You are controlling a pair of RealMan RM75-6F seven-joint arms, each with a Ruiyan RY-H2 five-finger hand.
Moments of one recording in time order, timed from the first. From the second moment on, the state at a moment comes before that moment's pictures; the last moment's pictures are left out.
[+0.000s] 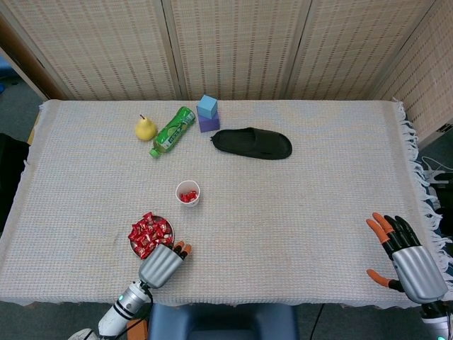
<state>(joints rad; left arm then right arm) -0.42 -1.84 0.07 -1.15 1.78 1.35 0.67 0.04 -1.05 -0.06 -1.62 -1.74 1.56 0.07</state>
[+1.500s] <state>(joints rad) -0.75 -1.80 -0.21 -1.09 1.52 1.15 0.44 0.06 -1.06 -0.01 -1.64 -1.62 1.50 0.02</state>
